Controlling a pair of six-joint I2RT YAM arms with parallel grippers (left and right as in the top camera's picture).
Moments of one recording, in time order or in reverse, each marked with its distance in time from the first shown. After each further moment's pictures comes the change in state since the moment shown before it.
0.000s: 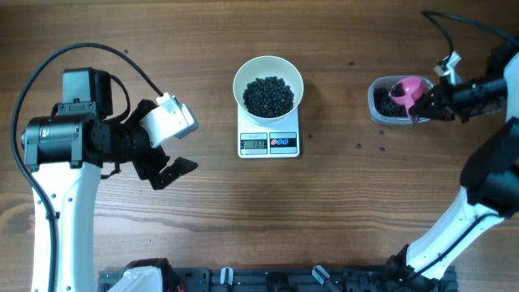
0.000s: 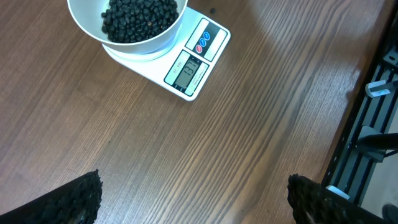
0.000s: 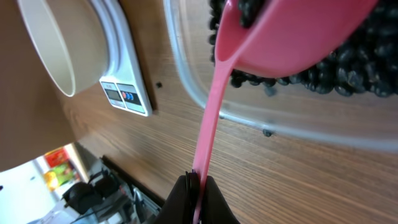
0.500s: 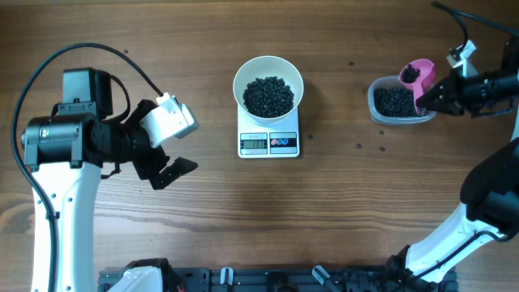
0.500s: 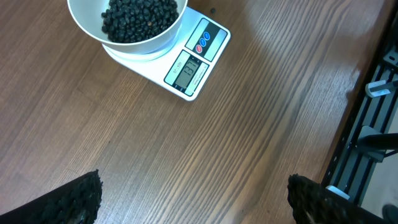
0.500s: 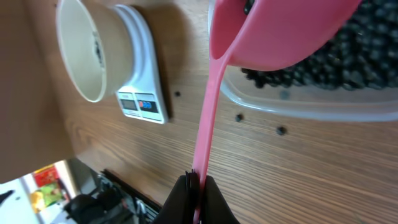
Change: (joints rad) left arm 0.000 0.000 0.000 0.000 0.000 0.000; right arm -0.002 -0.124 0.000 0.007 -0.043 0.046
